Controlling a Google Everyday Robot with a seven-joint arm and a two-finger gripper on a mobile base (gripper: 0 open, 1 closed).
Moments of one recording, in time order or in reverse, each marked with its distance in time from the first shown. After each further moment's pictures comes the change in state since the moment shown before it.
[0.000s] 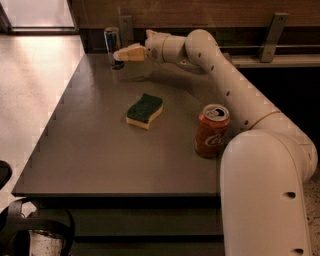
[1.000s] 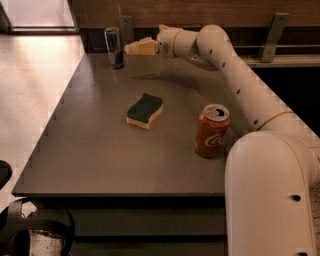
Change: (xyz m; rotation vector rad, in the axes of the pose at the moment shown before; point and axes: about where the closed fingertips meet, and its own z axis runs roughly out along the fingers) arm -0.008 -0.032 -0.029 0.071 0.003 0.008
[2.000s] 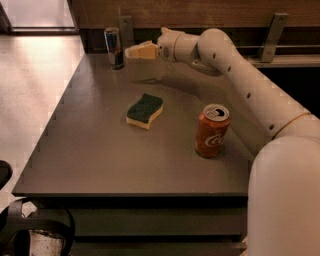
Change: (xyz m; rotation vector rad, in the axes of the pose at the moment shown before) arm -0.002 0.019 -0.018 0.042 0.012 -0.010
